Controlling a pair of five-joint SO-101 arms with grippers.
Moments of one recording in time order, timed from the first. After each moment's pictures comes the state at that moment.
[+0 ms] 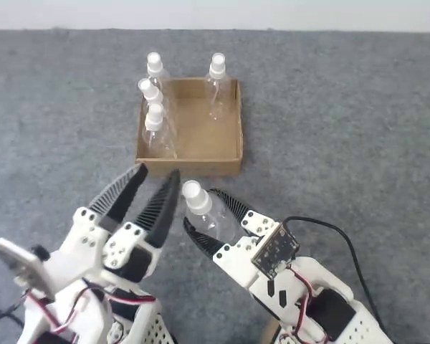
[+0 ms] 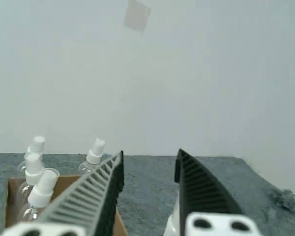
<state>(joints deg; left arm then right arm) 18.0 -103.5 54.4 61.5 21.1 -52.1 -103.0 81.3 39.3 6.4</state>
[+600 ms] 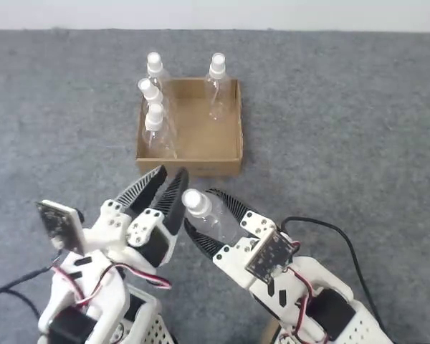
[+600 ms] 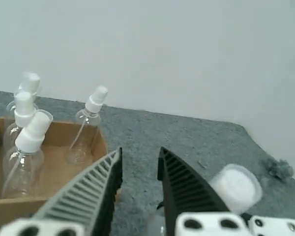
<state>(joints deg) 19.2 -103.5 64.7 61.5 26.3 -52.0 -103.0 81.3 39.3 11.0</state>
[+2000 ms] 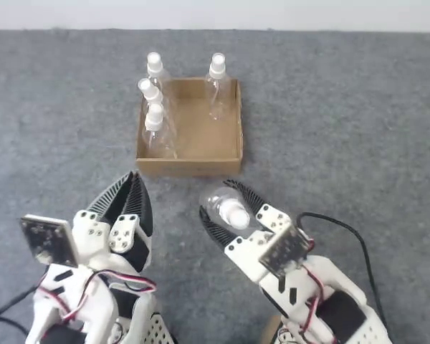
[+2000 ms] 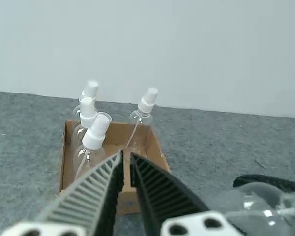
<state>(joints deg) 8.2 -103.5 58.2 72.0 18.4 -46.4 -103.0 76.2 44.0 11.1</state>
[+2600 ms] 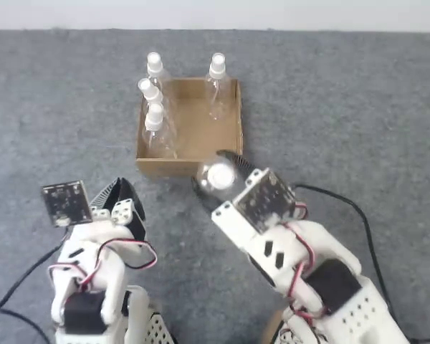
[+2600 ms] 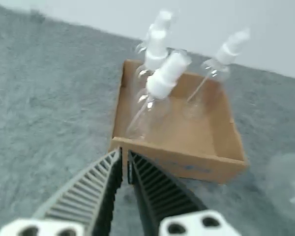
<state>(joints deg) -5.0 -103.5 75.9 68.7 18.4 -43.3 -72.0 54.3 40.8 11.1</state>
